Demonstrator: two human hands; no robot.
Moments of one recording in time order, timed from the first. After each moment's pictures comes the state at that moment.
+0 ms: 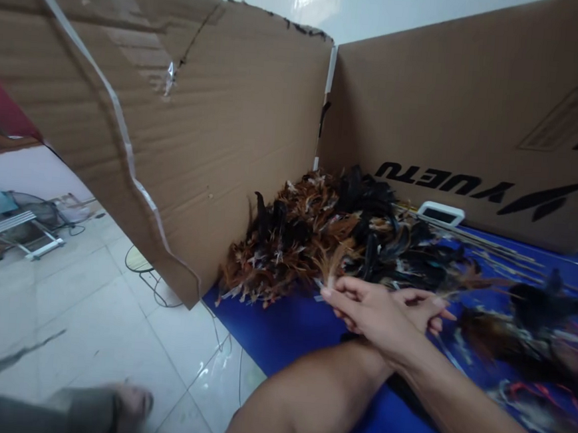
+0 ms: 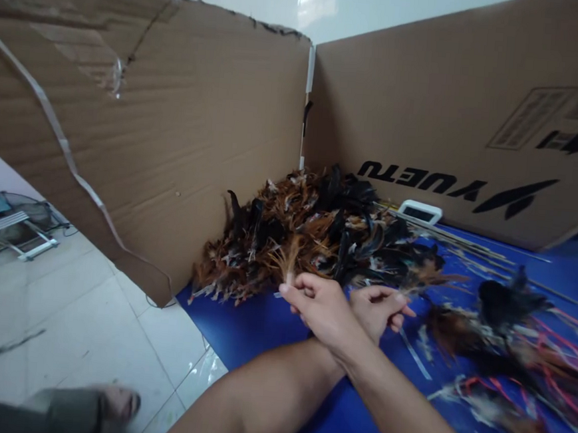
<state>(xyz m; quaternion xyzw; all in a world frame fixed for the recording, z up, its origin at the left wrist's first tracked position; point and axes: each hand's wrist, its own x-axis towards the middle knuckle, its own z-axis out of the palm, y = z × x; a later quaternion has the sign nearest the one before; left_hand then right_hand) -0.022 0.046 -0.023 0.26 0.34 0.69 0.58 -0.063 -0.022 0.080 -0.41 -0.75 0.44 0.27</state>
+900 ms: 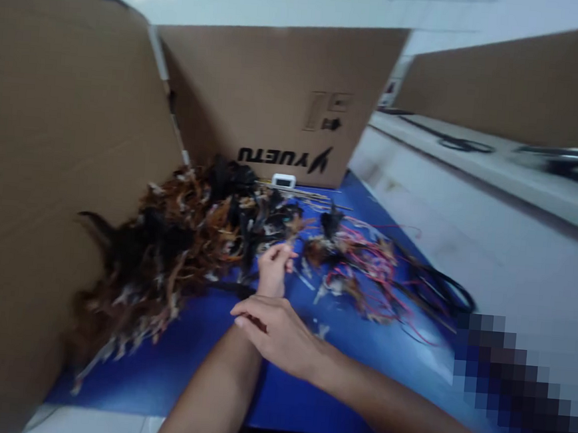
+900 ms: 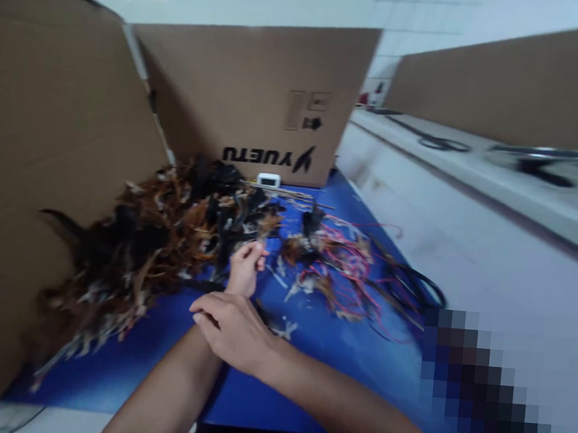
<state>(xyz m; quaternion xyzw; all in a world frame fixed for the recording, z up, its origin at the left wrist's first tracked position) -0.032 0.039 -0.008 0.30 0.34 0.66 0.60 -0.006 -0.065 0.060 -0.36 -0.83 0.30 0.31</state>
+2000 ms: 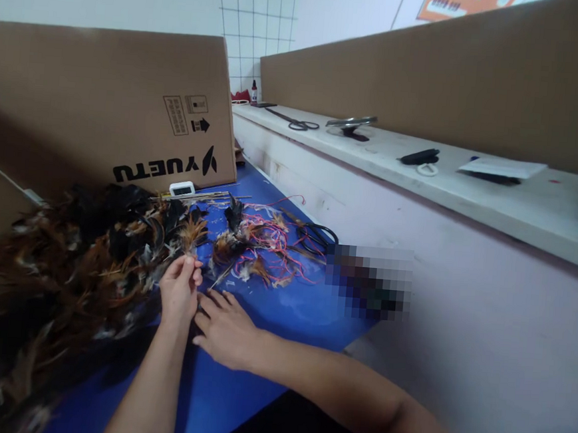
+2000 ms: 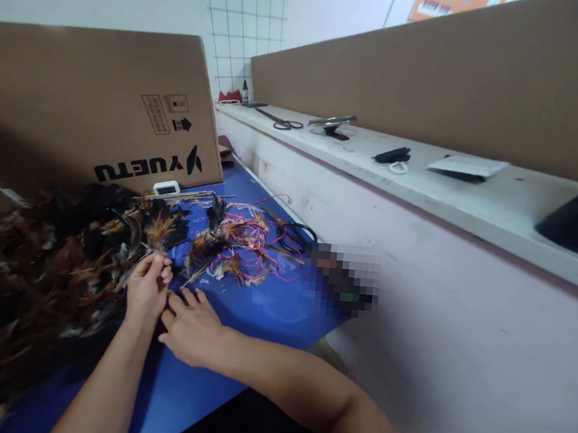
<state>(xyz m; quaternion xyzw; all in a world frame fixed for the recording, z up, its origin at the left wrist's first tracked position) -0.026 0.031 0.014 0.37 0.32 0.63 0.60 0.059 -0.072 0.009 -0.52 -0.84 0.01 0.17</state>
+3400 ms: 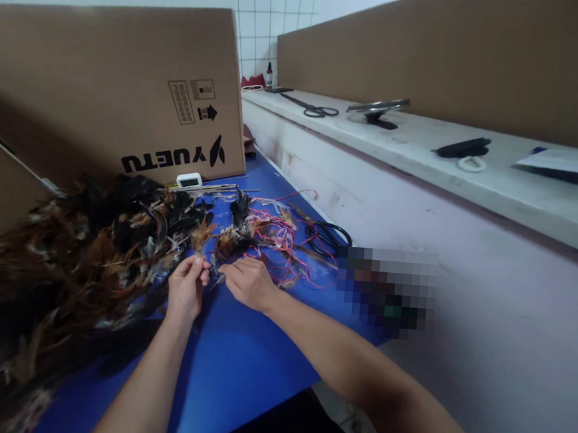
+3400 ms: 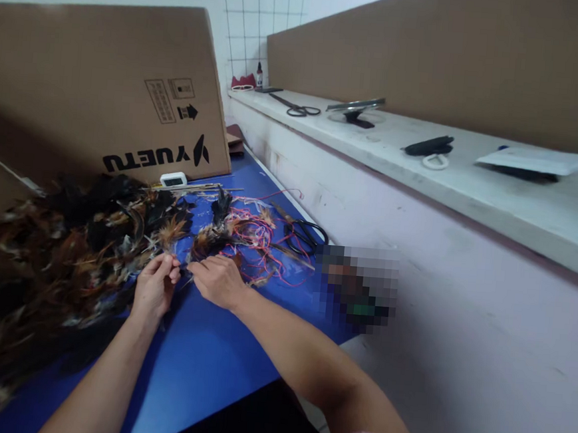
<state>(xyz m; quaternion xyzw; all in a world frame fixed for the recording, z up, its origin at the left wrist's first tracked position) -0.016 0.029 0.000 0.36 0.36 0.60 0.62 0.132 -0.011 -0.009 -0.44 -0.79 -0.12 0.40</state>
